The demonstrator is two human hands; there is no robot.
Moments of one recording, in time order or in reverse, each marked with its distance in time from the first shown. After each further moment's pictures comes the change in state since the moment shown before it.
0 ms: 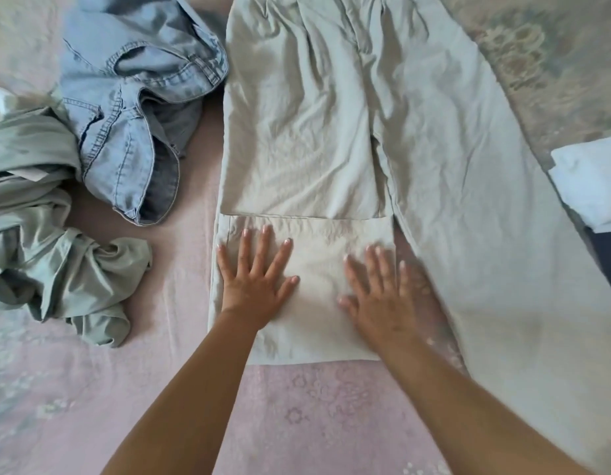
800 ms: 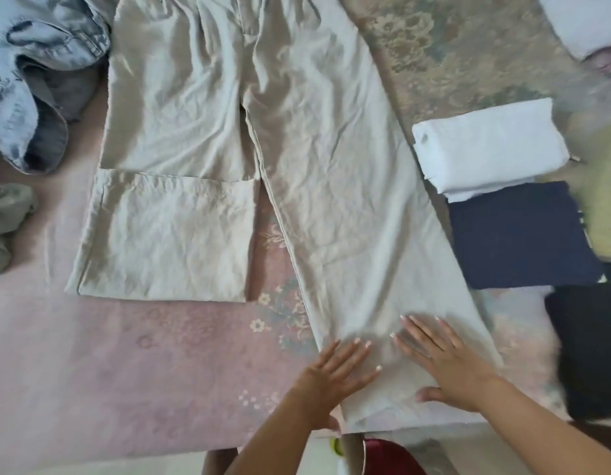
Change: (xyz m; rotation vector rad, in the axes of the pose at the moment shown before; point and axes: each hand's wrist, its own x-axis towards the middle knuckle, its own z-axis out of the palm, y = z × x) left_hand -0.147 0.357 0.022 0.034 -0.183 0.682; right_hand -0.195 0.363 0.022 -0.255 -0.443 -0.572
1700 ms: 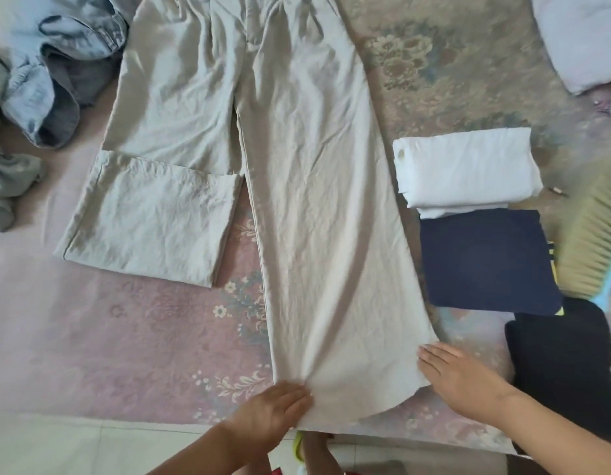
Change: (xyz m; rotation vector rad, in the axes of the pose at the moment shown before) left_hand -0.024 0.064 -0.022 -0.258 0.544 -0.037; right_hand -0.061 0.088 0.004 -0.060 0.134 -0.231
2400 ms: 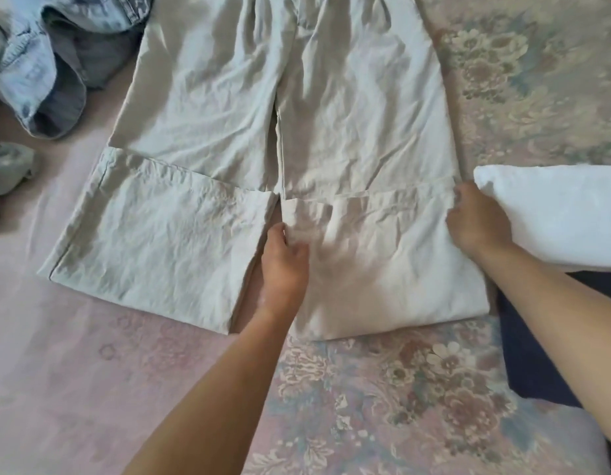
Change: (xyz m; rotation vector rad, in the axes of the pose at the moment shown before) left_hand 0.174 -0.190 -0.067 -0.694 0.658 -1.314; right_hand 0.243 0.150 -0.151 0.613 0.455 0.937
